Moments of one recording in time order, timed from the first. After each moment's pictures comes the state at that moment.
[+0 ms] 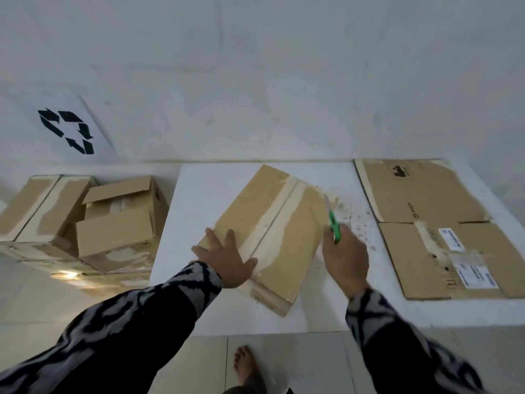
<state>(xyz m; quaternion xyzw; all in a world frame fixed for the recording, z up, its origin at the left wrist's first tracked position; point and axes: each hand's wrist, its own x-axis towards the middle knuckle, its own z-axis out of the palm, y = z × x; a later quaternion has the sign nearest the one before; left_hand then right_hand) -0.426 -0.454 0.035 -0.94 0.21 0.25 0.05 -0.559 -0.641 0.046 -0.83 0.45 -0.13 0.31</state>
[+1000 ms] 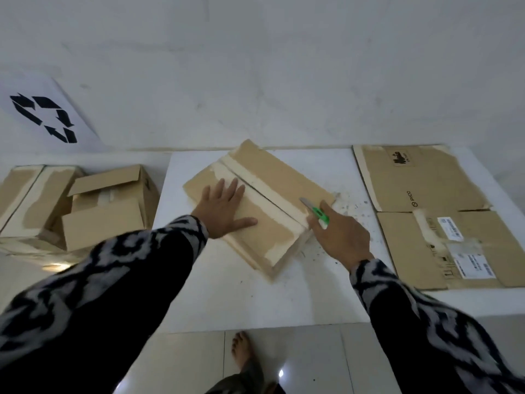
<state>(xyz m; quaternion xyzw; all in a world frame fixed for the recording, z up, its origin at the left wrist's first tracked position) -0.327 -0.492 0.017 -0.89 0.44 0.14 0.05 -0.532 -0.688 0.037 -0.91 0.37 0.04 0.17</state>
